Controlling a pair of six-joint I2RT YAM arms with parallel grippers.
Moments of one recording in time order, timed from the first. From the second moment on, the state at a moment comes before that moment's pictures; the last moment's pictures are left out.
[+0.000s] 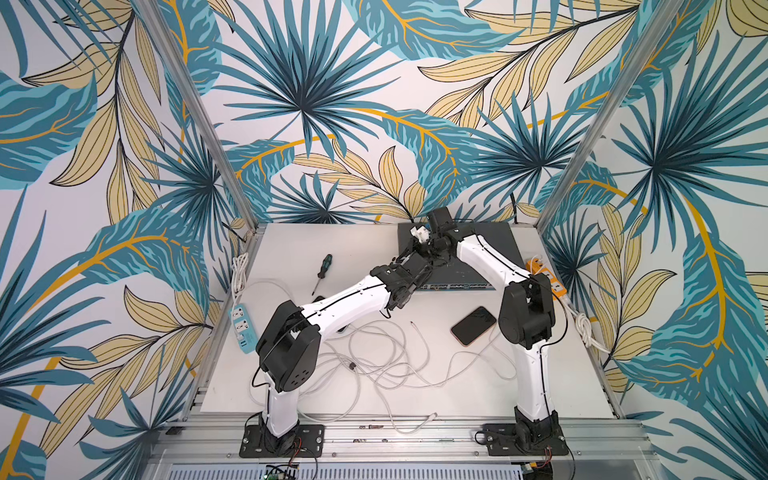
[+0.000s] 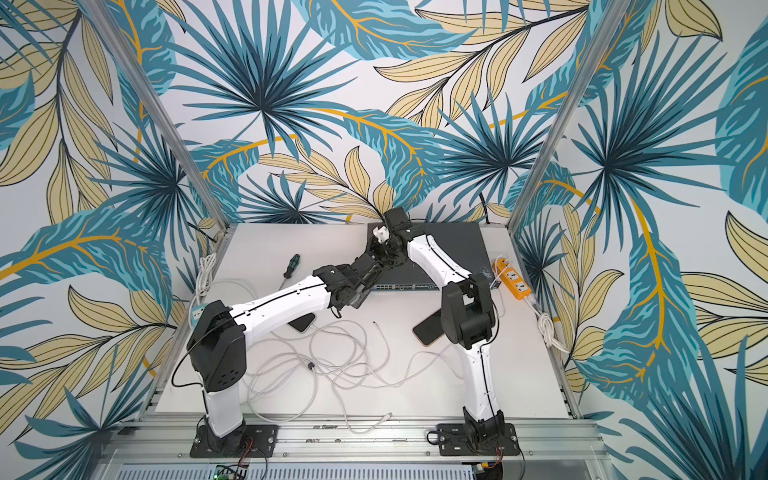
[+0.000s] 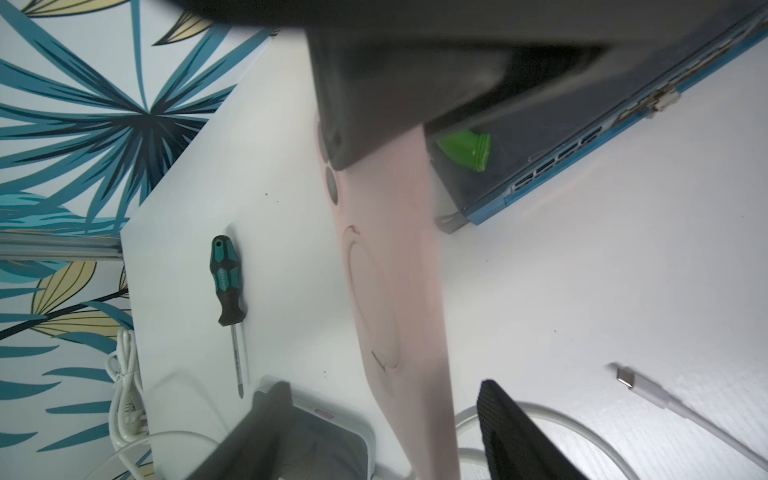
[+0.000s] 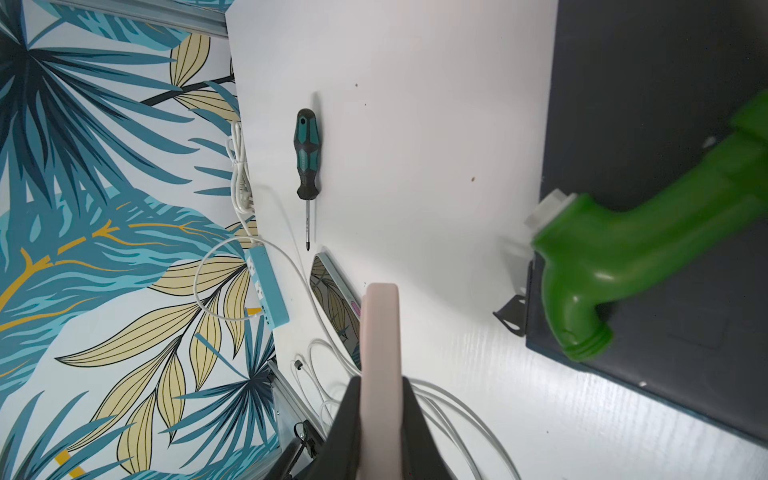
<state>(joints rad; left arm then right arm) -0.80 1.89 1.58 -0.78 -0.58 -0.10 1.00 2.19 1.96 -0.72 -0.61 0.71</state>
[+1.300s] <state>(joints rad) -0.73 1.57 1.30 -0.73 -0.47 -0.30 0.88 1.97 1.94 -0.80 -0.50 0.57</state>
